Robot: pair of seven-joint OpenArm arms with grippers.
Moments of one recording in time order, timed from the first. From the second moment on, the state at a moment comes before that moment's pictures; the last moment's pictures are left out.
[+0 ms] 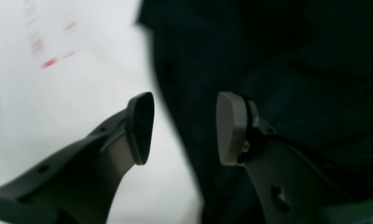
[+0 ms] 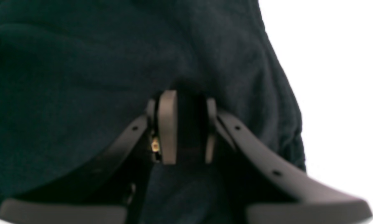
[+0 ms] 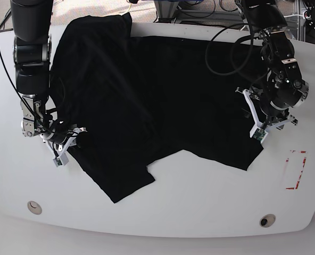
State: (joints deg) left arm -0.1 -4.7 -17.3 111.5 -6.3 -41.9 74.1; right arm 29.4 26.0 -8.3 36.2 28.1 37.6 -29.2
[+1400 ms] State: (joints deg) left arm 23.4 -10.2 -13.7 110.7 -3.3 -41.7 70.4; right arm 28.9 27.3 -4.3 35.7 30.7 36.9 -30.9
